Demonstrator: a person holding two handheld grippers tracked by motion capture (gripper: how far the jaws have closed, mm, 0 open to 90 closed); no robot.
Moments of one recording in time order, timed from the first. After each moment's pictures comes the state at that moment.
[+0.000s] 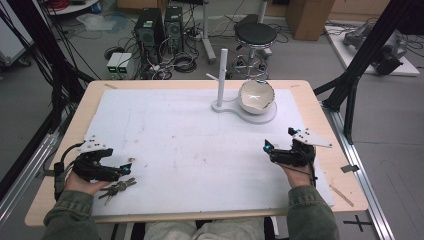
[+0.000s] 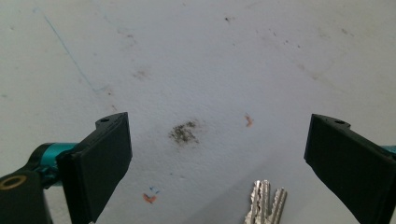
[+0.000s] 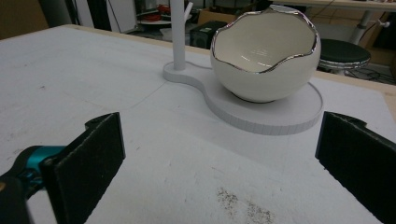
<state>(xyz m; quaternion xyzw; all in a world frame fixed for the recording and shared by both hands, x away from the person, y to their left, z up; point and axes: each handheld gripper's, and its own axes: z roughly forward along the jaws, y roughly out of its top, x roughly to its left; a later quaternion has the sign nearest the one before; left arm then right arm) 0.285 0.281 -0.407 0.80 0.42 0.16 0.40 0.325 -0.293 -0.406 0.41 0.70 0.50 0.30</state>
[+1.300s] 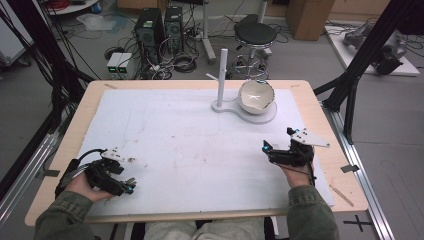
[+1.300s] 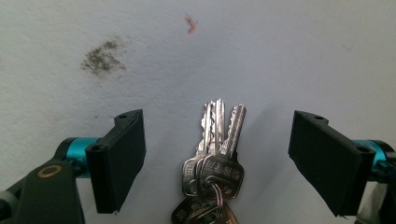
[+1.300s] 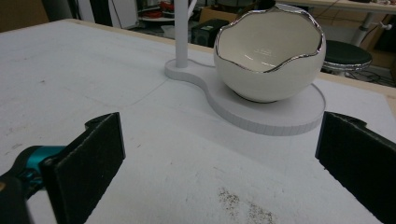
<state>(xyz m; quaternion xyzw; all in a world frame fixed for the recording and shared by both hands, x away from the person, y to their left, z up) 0.285 0.259 -0.420 0.90 0.36 0.05 0.26 0.327 -0.290 -0.407 0.40 0.71 0.49 0.31</state>
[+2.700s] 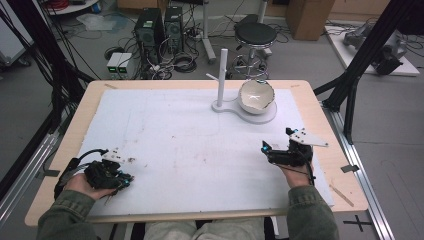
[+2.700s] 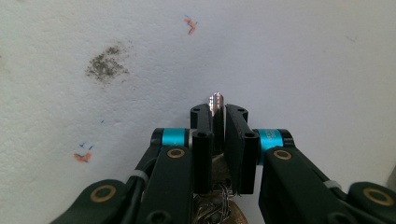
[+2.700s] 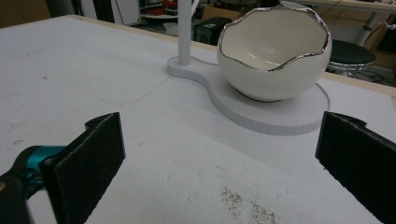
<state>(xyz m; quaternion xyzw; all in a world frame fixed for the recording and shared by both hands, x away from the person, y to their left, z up) 0.285 0.260 -0.420 0.90 0.33 0.06 0.26 0.328 -0.288 -0.408 0.40 0.71 0.49 0.30</state>
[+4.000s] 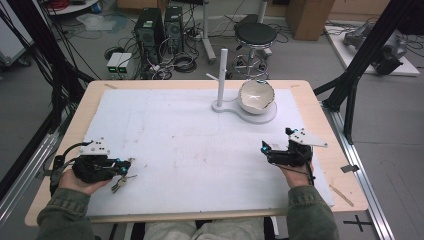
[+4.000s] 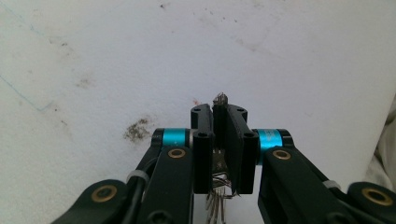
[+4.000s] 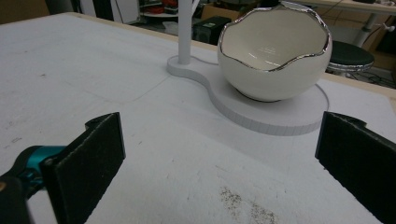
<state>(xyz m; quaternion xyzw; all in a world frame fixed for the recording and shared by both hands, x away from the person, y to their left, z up) 0.281 0.274 -0.388 0.85 0.33 0.11 0.39 0.327 -0.286 -0.408 0.40 0.72 0.48 0.31</state>
